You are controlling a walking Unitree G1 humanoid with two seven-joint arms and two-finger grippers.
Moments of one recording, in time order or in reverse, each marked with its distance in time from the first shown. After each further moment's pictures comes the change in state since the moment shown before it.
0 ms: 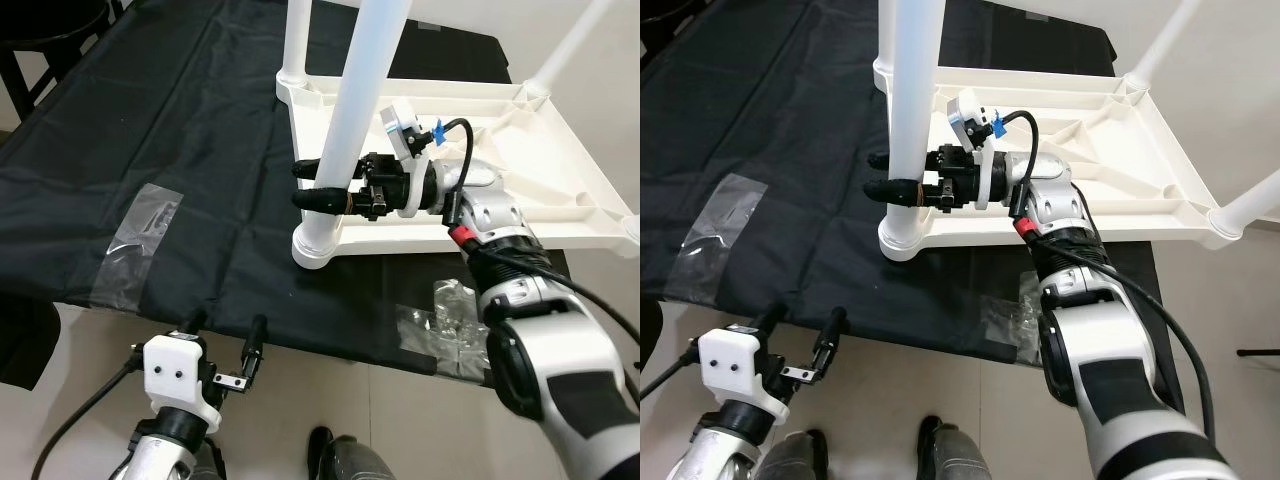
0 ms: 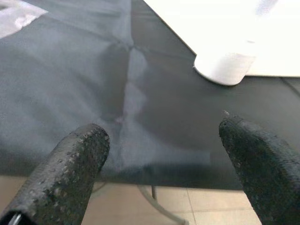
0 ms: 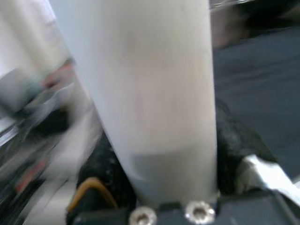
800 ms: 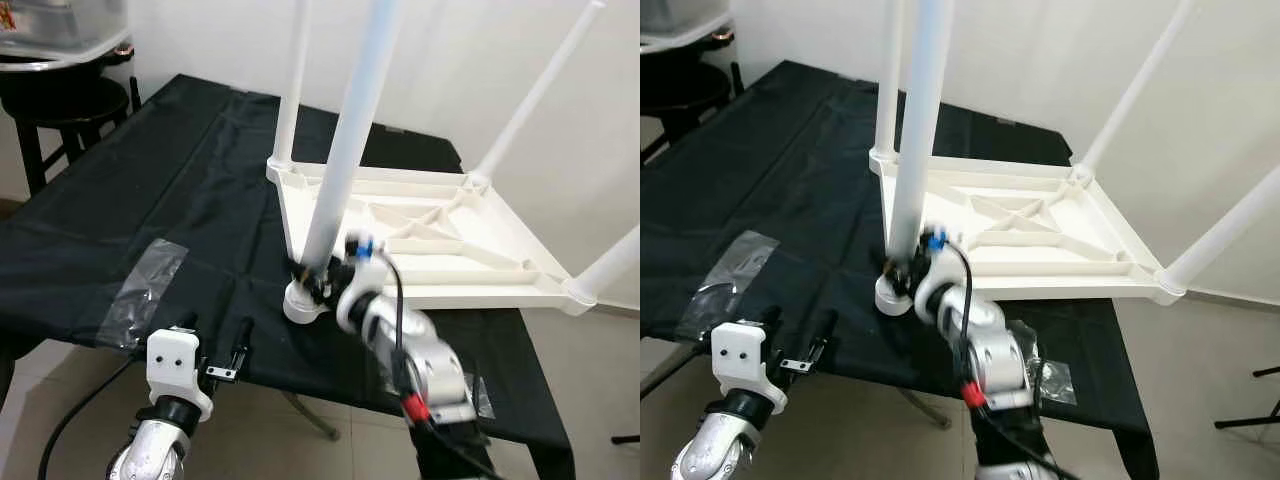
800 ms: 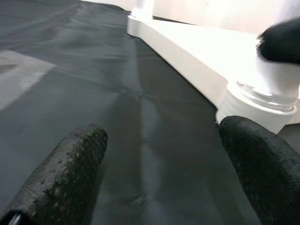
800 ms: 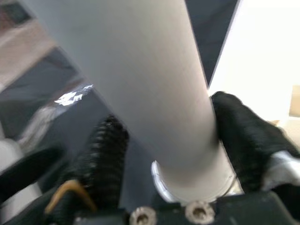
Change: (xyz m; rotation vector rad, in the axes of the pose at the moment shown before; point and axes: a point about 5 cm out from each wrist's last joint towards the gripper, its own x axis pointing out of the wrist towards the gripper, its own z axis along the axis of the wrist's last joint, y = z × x) left arm 0.025 0.014 -0.020 0.024 0.012 0.011; right arm -0.023 0.060 -0.063 0.302 0.285 -0.358
